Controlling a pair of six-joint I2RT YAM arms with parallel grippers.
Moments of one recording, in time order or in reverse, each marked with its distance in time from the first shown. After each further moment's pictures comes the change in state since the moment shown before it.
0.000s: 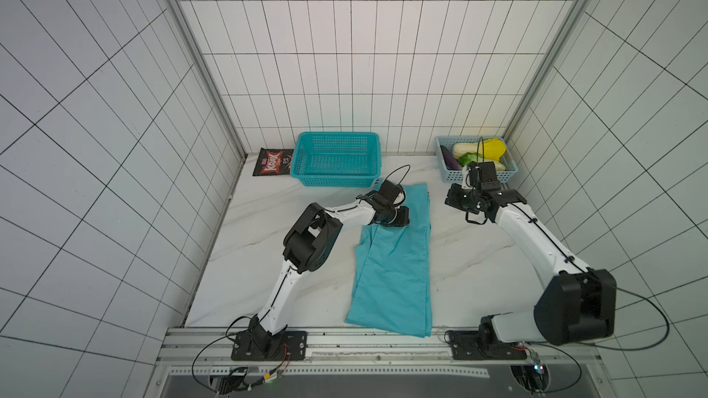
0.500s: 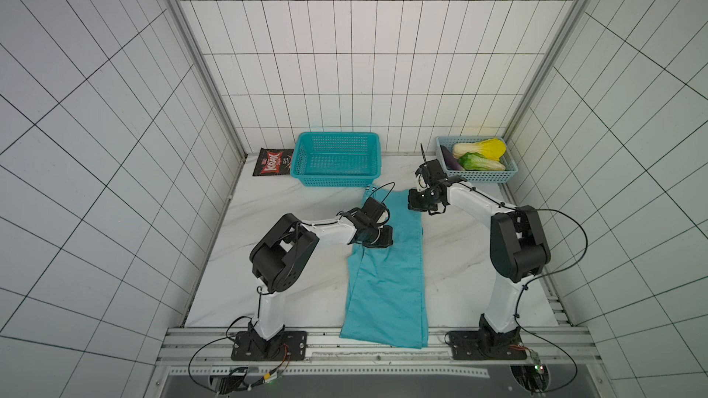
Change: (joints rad) left arm -0.026 -0.350 -0.512 0.056 -0.014 -0.060; right arm 0.179 0.541 0.231 0.014 -0.143 -0.080
